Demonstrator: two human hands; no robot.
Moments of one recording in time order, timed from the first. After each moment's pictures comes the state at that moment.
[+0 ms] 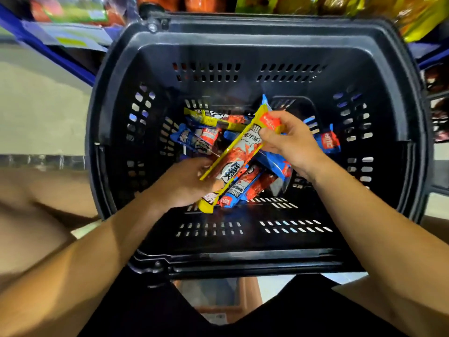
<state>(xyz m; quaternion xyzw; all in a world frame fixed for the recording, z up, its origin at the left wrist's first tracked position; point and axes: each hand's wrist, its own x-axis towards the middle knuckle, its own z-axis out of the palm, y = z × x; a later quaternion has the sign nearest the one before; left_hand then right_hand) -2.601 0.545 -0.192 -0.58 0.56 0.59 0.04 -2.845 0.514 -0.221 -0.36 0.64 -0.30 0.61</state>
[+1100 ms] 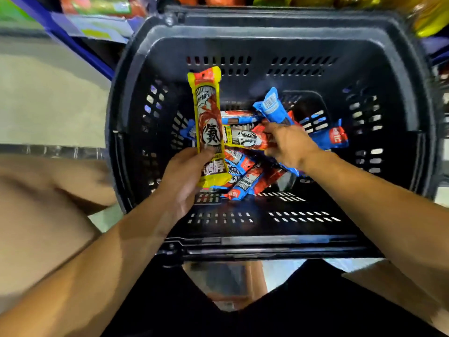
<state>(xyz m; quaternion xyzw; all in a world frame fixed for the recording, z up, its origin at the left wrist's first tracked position) -2.602 0.575 -0.183 -0.63 0.14 0.70 -0.31 -2.838 0.512 -0.239 -0.74 0.60 0.12 0.28</state>
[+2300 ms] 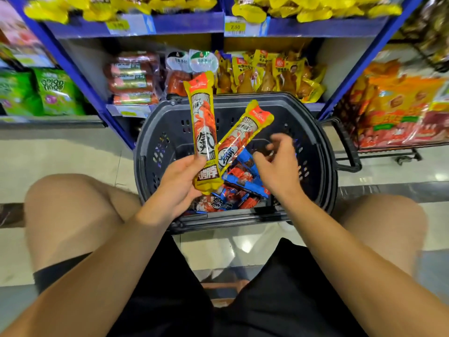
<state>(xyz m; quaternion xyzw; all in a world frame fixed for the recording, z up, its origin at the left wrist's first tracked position) -2.603 0.628 -0.093 -0.43 0.31 0.75 -0.40 -2.813 0.640 -0.079 -0.50 0.72 -0.40 0.28</state>
